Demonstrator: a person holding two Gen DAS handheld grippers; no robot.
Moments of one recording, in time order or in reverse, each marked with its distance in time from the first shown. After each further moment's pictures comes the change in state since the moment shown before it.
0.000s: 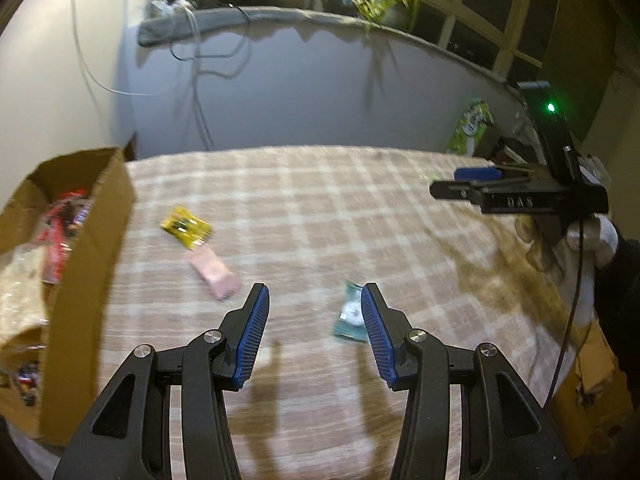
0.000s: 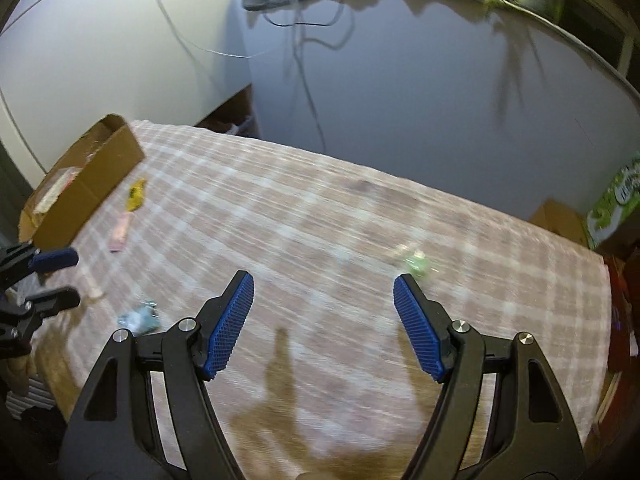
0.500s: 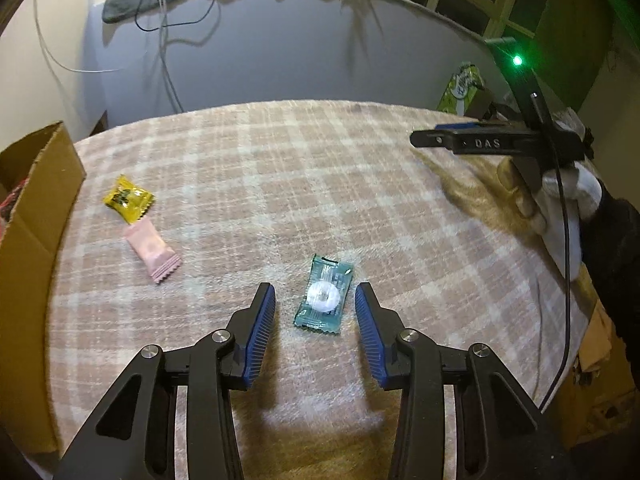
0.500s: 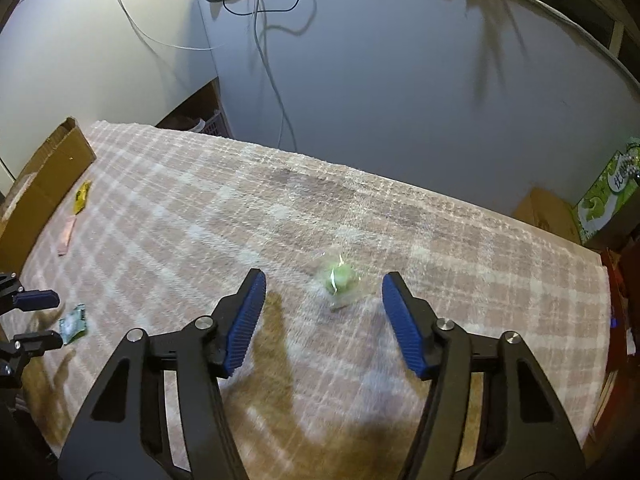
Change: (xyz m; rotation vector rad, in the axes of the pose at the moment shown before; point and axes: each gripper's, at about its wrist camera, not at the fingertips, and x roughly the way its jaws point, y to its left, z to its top) left arm 0.039 -0.020 -0.005 0.041 0.118 -0.032; right arm 0.037 -0.043 0.006 0.000 0.026 -0.044
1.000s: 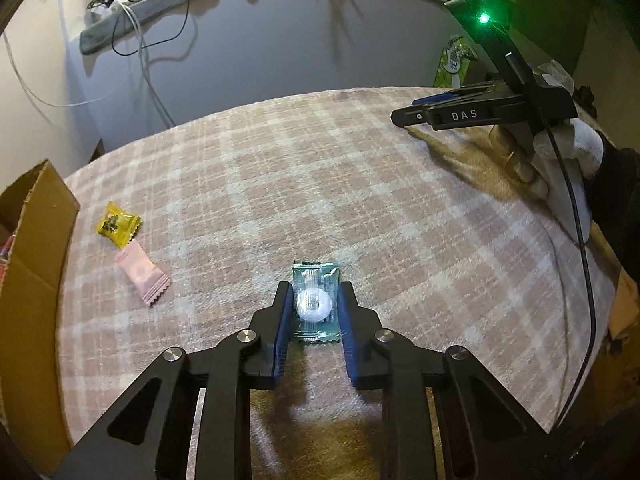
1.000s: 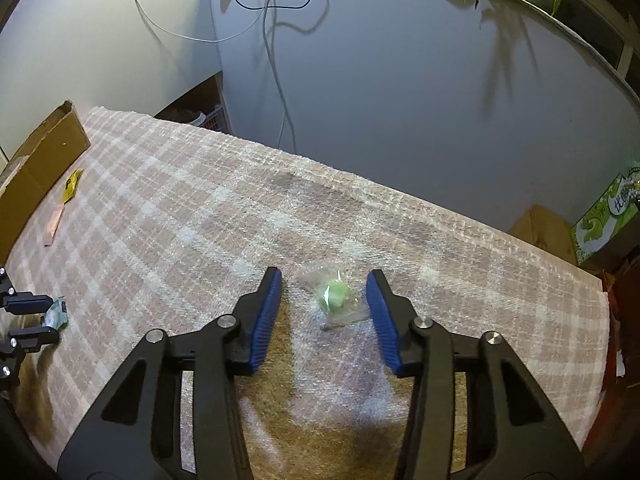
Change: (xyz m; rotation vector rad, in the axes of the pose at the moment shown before) left arm 0.016 -0.021 0.003 0.133 0.004 0.068; right arm 0.010 0.011 0.004 -0.058 -0.013 -0.020
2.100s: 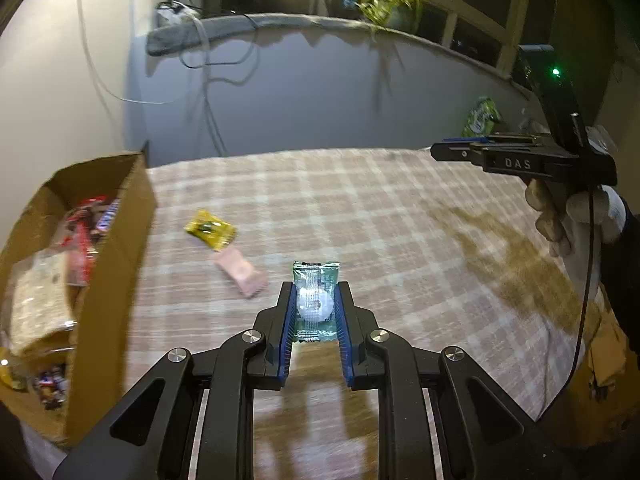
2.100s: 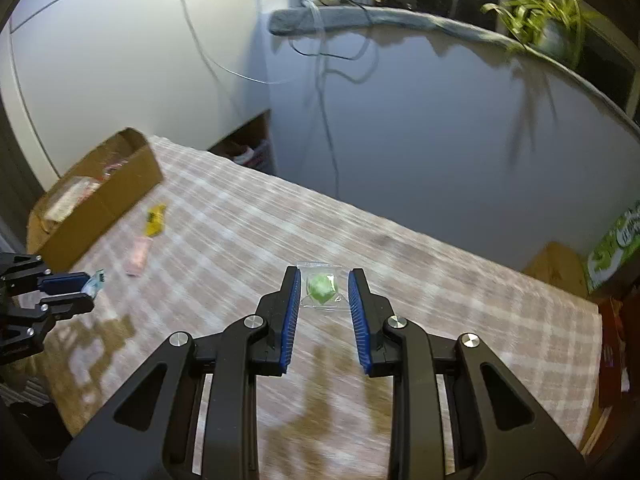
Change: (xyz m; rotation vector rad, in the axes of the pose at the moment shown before) left arm -0.069 0.057 -0.015 -0.164 -0.148 0.033; right arm -0.073 0.073 0.023 -0.054 -0.126 0.094
